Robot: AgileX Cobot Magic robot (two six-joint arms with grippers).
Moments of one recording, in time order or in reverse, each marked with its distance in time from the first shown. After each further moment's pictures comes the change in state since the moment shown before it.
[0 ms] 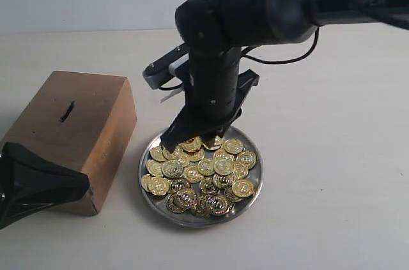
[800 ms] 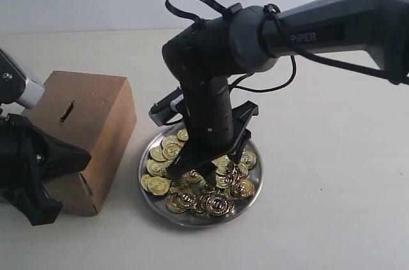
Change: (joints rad) left arm 0.000 0.223 -0.004 0.052 -0.287 -0.150; right arm 0.011 0.154 -0.044 0.034 0.129 -0.012
